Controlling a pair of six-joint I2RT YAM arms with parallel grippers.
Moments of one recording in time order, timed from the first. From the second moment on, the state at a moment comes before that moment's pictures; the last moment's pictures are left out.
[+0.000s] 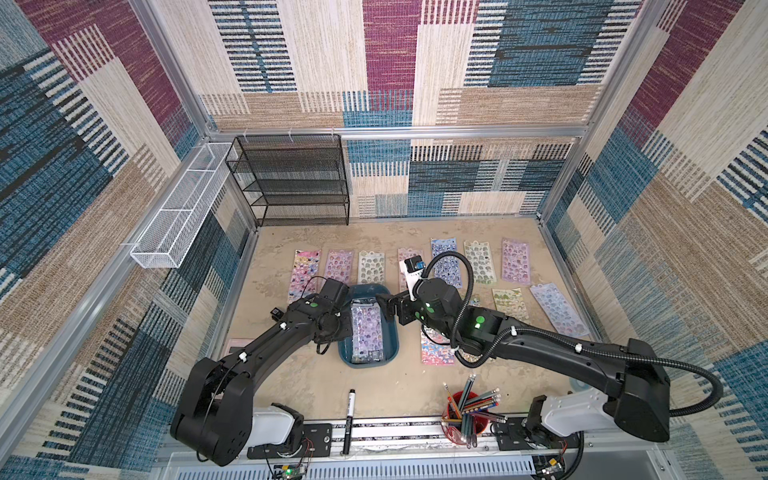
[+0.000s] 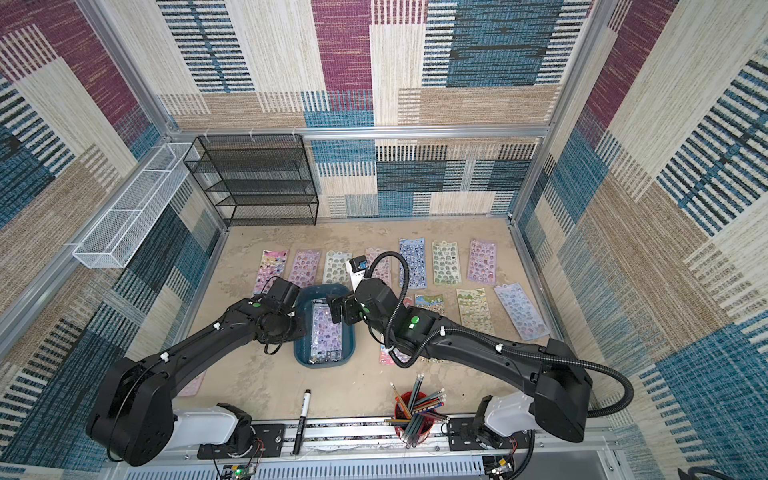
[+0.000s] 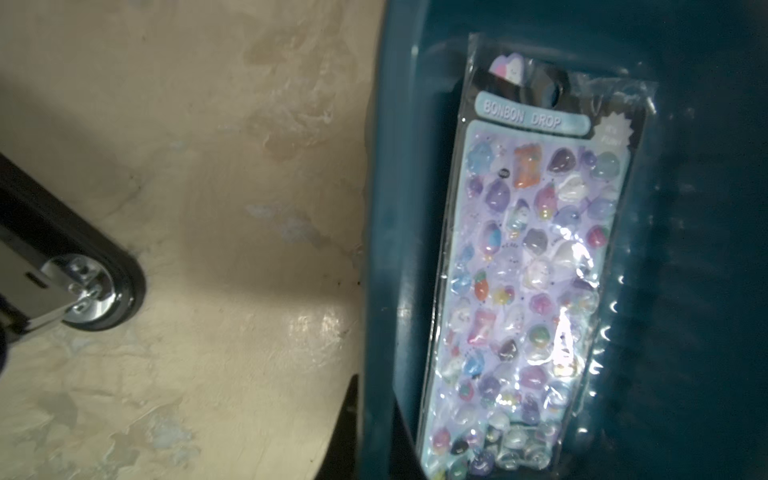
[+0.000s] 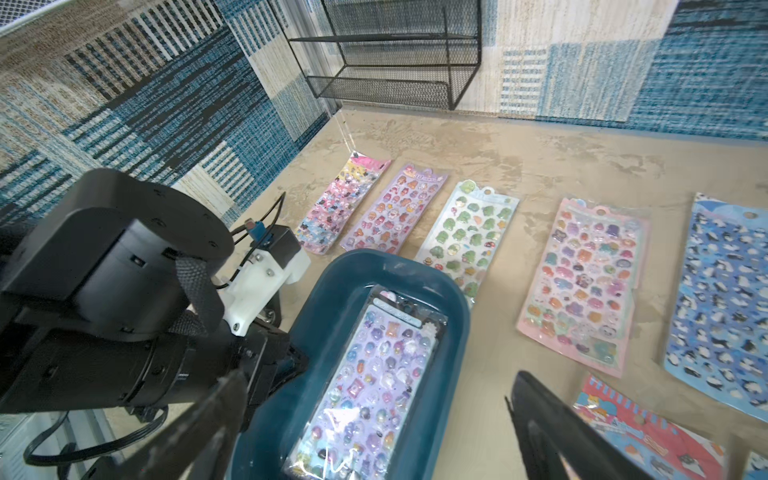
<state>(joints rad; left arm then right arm) -0.43 1.33 0.84 -0.72 -0.03 -0.58 1.01 1.41 1.08 -0.10 0.25 0.43</state>
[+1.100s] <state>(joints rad) -0.53 1.15 1.04 -0.92 -0.28 -0.61 1.00 1.99 1.58 -0.48 0.03 0.66</state>
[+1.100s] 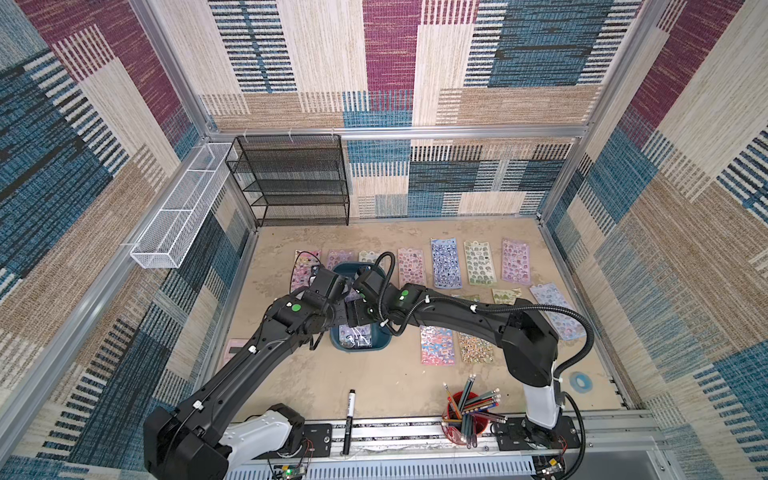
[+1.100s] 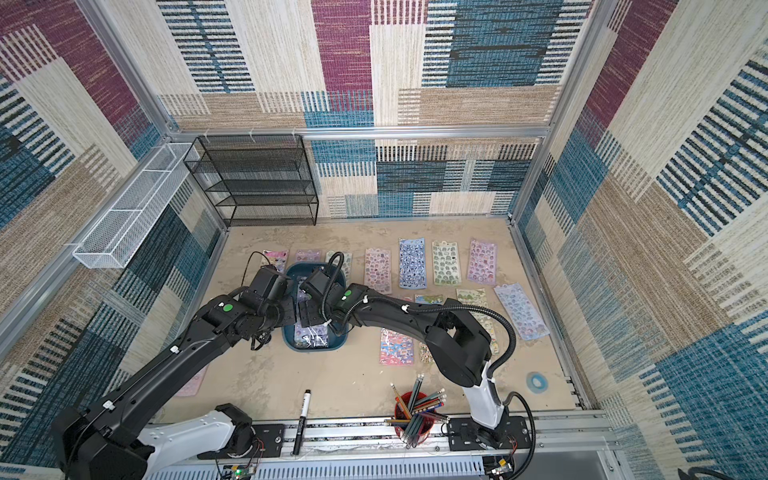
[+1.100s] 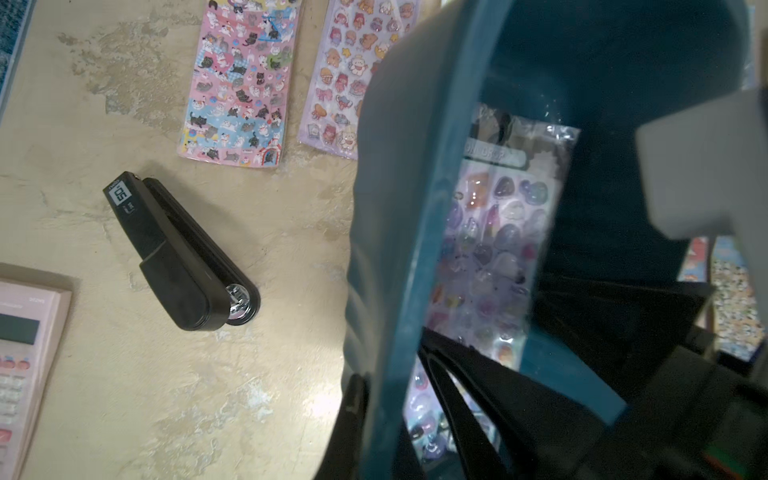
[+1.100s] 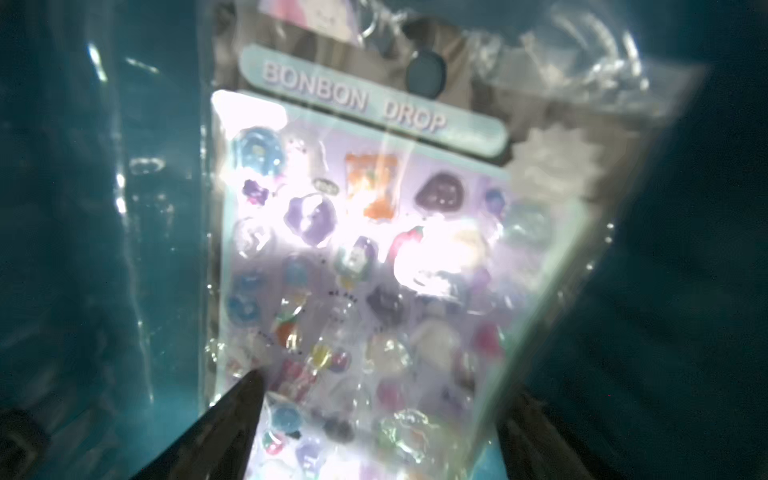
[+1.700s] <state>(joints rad) -0.54 1.14 0.98 -0.82 -0.20 -0.63 0.89 1.72 1.03 0.23 -0.47 0.89</state>
